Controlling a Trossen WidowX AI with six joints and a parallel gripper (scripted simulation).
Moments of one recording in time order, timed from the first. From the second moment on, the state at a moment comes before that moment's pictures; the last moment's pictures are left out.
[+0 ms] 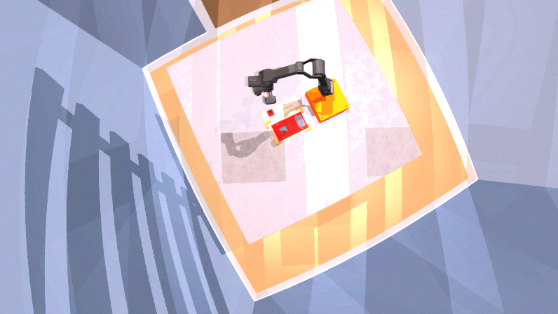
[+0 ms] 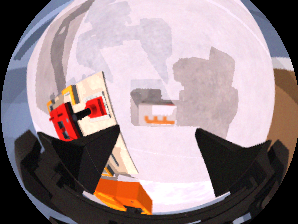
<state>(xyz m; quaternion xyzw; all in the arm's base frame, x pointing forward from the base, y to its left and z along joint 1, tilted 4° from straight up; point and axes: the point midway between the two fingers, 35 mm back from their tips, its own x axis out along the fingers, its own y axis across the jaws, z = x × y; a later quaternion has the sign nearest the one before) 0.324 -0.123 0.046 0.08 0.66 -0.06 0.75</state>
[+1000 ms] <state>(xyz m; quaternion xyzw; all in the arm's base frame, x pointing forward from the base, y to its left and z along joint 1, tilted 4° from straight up) 0.339 -0.122 0.023 0.08 0.67 -0.05 0.73</state>
